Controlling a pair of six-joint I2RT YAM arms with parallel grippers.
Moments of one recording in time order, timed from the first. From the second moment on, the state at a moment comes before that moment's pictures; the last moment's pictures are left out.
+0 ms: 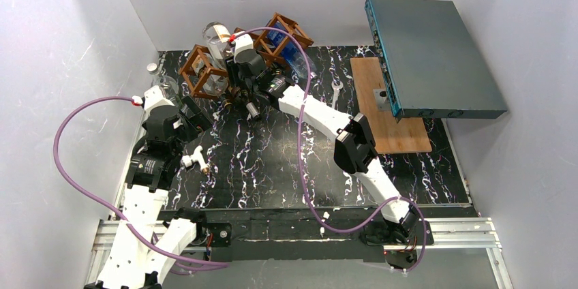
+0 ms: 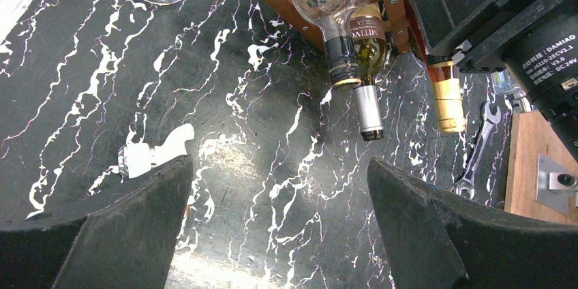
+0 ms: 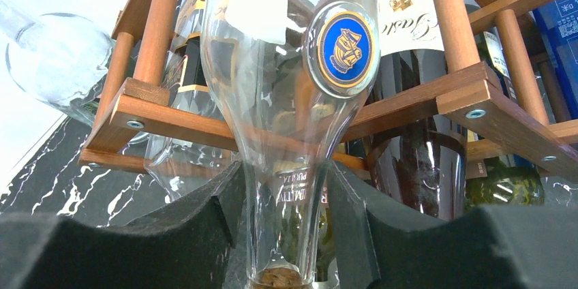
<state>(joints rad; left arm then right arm) -0.18 0.74 0.99 -0.75 -0.32 -0.57 0.93 2.38 2.34 -0.24 0.29 0.21</state>
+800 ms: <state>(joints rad) -0.18 0.74 0.99 -0.75 -0.31 -0.57 0.92 2.40 2.41 -0.30 0.27 0.12</state>
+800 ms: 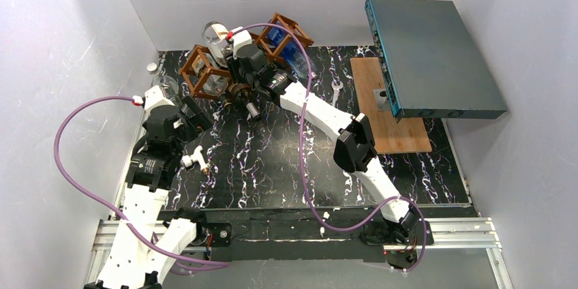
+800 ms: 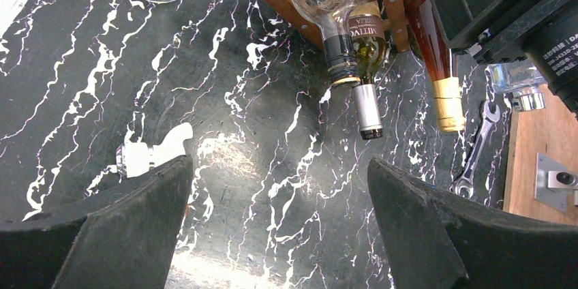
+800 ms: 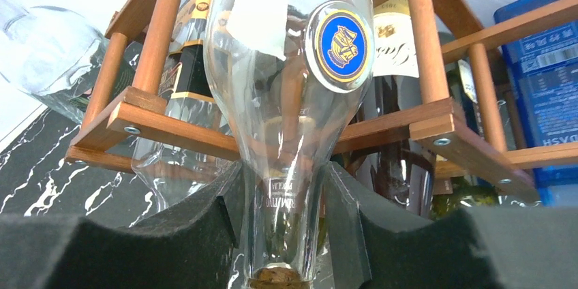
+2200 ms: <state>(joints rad) -0.18 1.13 1.16 -0.54 -0.09 -0.79 0.77 2.04 2.27 -0.51 -0.21 -0.05</state>
